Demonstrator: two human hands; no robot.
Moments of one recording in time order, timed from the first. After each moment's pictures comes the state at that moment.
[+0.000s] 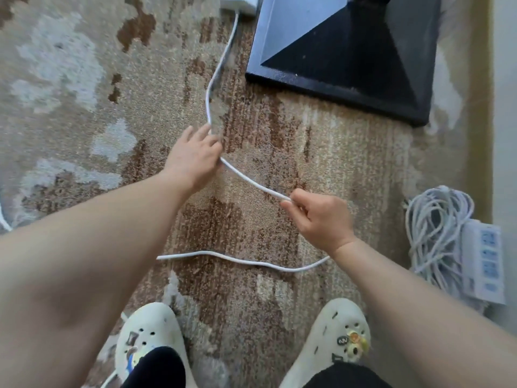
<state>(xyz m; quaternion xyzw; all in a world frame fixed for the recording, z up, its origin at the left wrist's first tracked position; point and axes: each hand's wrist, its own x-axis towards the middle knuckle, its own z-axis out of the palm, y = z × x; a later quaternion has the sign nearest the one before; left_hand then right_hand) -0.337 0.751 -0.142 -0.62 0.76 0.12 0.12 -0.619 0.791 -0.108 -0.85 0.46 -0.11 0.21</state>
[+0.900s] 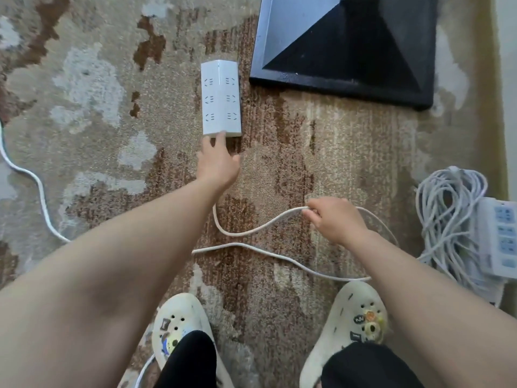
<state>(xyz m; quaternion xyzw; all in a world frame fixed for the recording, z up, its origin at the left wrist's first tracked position) -0.372 0.756 -0.123 -0.81 0.47 0.33 -0.08 -0.635 0.802 -0.120 -0.78 0.54 0.17 0.27</state>
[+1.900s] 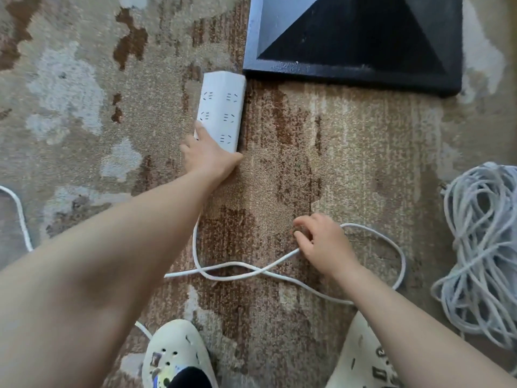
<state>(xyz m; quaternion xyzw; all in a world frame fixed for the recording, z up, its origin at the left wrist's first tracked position) -0.367 0.714 -0.169 -0.87 0.42 0.26 0.00 -0.623 0.834 -0.173 -0.74 0.57 0.02 0.36</state>
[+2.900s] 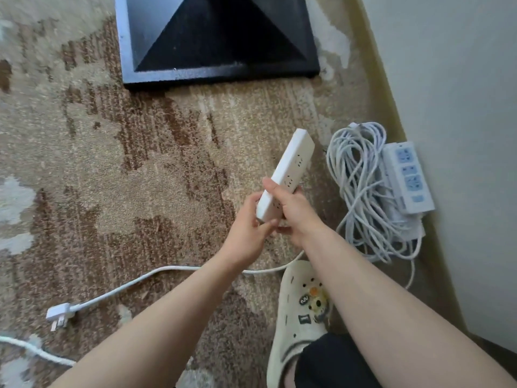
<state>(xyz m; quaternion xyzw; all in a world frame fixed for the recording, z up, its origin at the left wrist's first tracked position) -0.583 0.856 -0.098 -0.55 0.46 0.66 -0.21 -0.699 0.832 -0.106 -0.12 0.72 -0.30 0.61</state>
